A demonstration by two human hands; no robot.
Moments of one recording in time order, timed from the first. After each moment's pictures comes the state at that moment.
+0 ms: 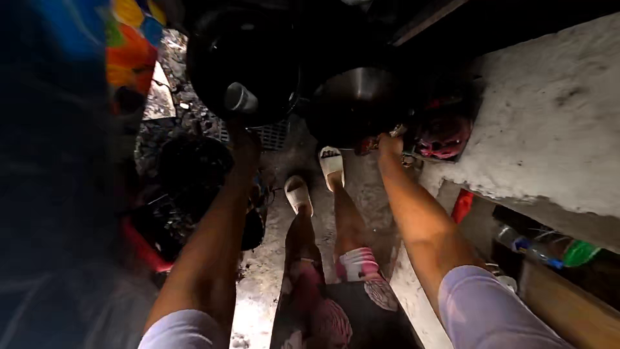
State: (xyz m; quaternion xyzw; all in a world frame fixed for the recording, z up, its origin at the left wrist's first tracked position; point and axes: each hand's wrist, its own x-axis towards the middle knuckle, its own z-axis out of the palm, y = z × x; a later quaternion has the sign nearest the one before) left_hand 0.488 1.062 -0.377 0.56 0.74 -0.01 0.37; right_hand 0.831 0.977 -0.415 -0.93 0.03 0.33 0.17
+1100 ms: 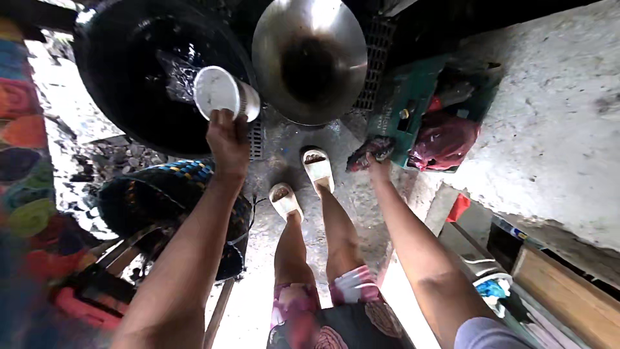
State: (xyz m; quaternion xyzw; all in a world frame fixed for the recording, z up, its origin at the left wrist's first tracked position) left_hand 0.585 1.119 -0.423 0.68 0.65 0.11 0.33; right_hand 0.893 0.925 -0.488 -0.86 0.02 0.44 0.26
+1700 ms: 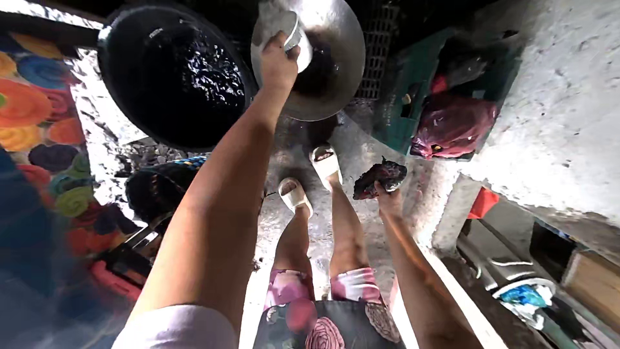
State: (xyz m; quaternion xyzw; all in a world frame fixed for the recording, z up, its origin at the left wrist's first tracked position) left_hand 0.743 1.205 -0.447 0.64 0.64 -0.03 0.42; right_hand 0.883 0.828 -0.424 -0.86 0.04 0.44 0.26
